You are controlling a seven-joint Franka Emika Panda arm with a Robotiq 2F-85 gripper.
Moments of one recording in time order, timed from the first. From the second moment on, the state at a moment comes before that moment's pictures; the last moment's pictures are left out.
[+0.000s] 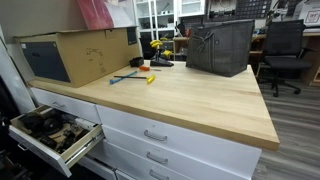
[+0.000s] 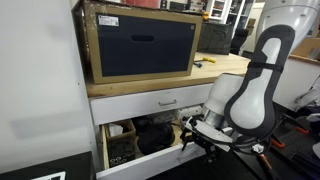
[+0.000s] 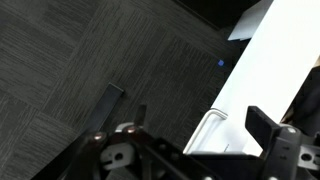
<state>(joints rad) 0.53 0.72 0.44 -2.44 0.50 3.29 1.37</state>
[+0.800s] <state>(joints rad) 0.49 0.61 0.17 -2.37 0.41 3.18 1.26</state>
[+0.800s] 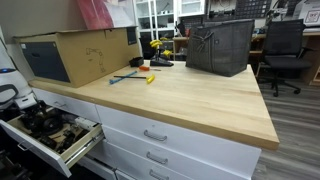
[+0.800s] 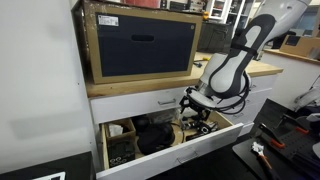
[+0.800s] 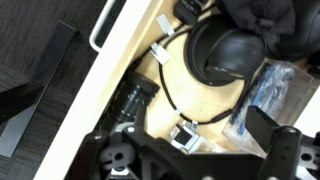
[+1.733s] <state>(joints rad) 0.54 0.76 0.08 -2.14 0.34 3.16 1.17</state>
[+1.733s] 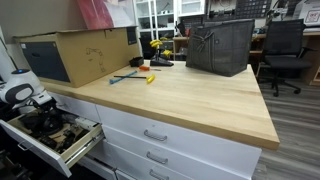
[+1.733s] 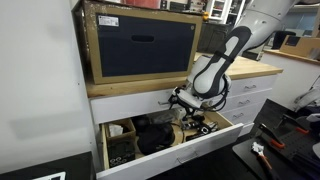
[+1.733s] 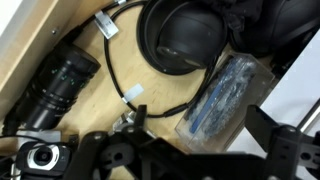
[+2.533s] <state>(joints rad) 0.67 0.74 0.05 -2.16 0.36 3.28 1.17</state>
